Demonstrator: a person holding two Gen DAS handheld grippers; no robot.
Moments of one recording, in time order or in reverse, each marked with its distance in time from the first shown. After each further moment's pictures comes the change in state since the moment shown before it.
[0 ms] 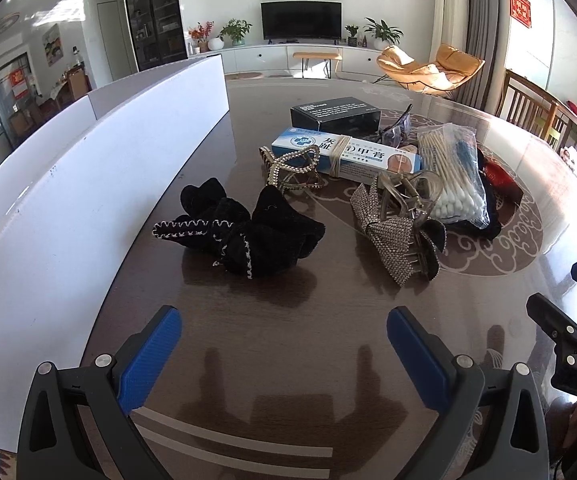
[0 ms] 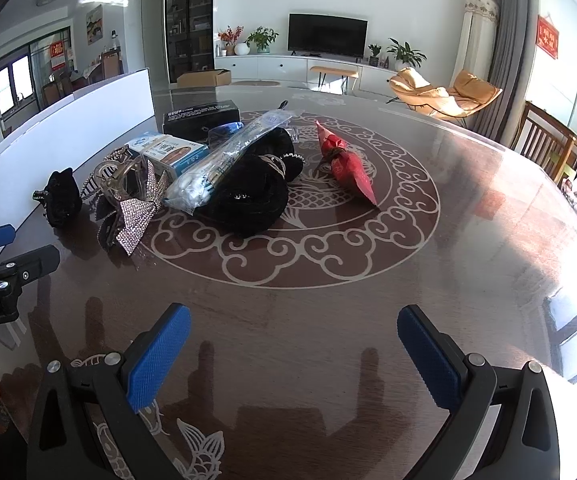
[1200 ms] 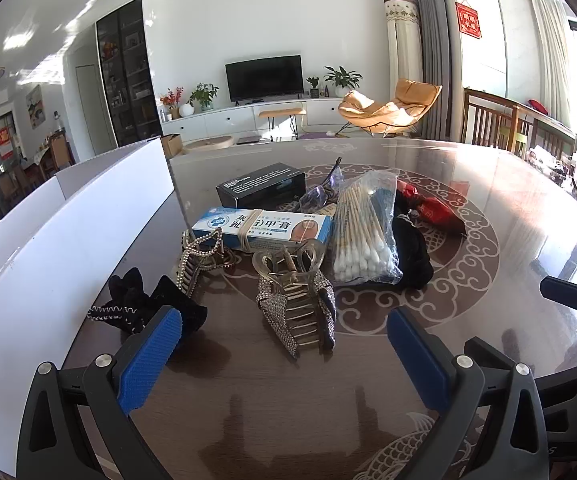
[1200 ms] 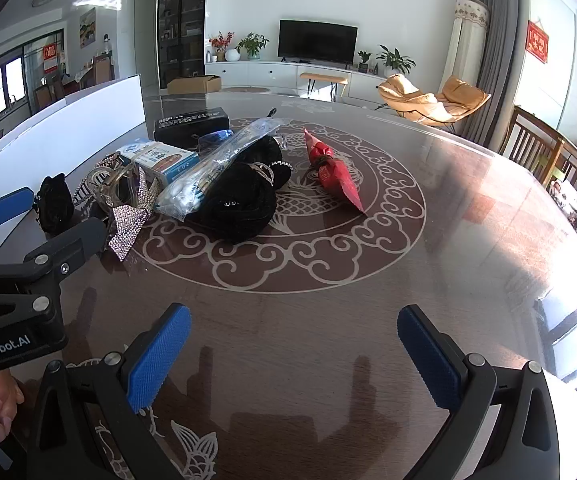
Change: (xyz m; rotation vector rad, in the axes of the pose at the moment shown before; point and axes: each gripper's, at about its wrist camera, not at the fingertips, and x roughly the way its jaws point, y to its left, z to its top) left arm -0.020 -0.072 0.010 0.127 -0.250 -0.053; right arm -0.005 -0.002 0.001 0.003 -0.024 -0.044
